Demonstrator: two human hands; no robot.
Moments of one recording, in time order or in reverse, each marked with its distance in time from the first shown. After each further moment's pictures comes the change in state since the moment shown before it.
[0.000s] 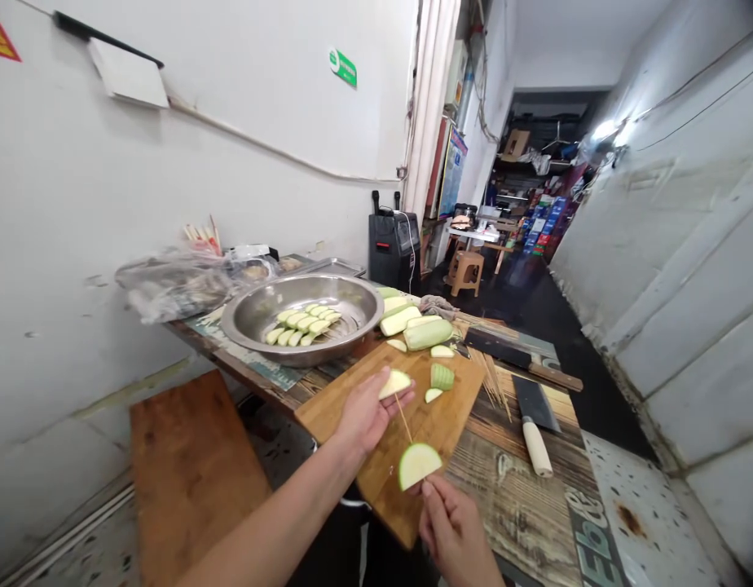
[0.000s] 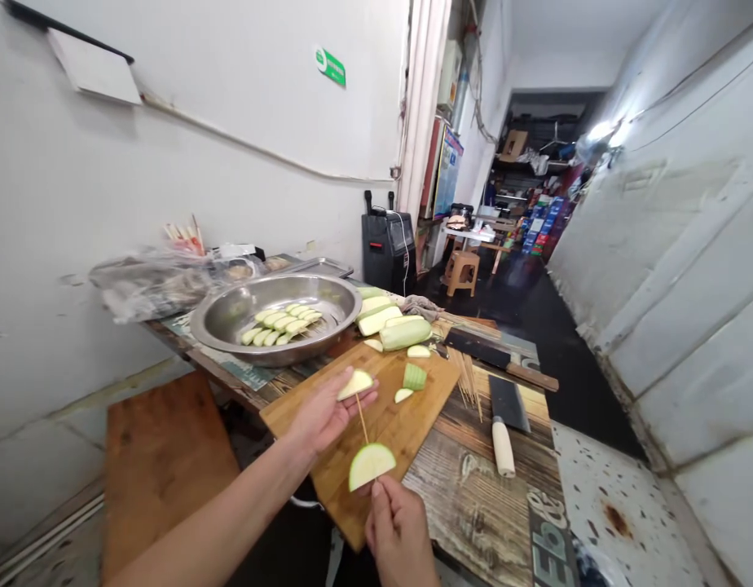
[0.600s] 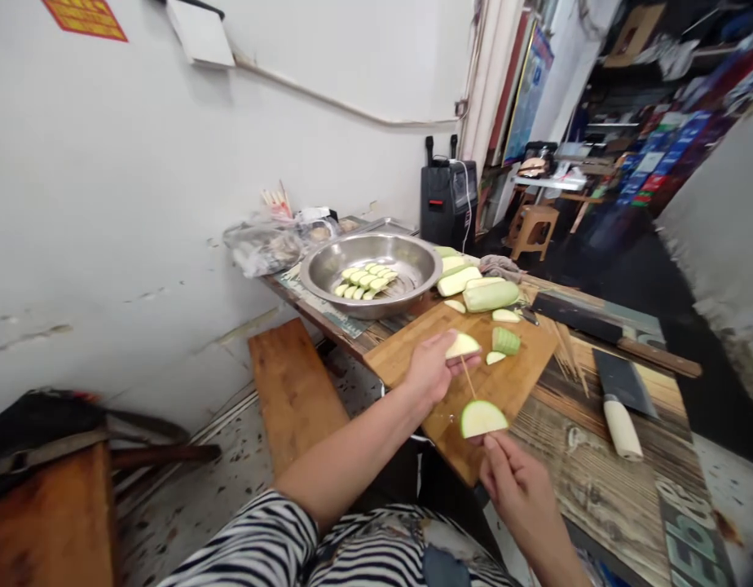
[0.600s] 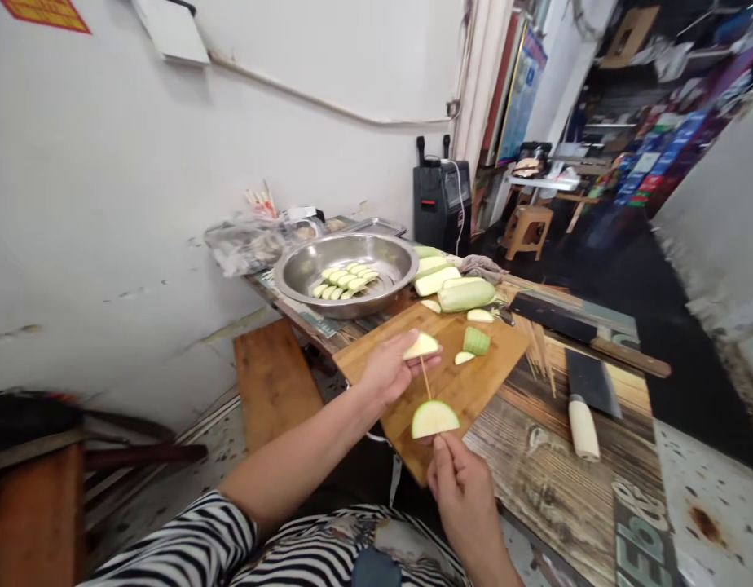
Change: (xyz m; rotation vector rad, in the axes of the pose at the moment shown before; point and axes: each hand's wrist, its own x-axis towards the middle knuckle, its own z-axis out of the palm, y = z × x) left_hand -0.006 -0.002 0.004 0.038 0.020 0.007; right_hand -0.005 -0.004 -0.002 -0.124 0.017 0.005
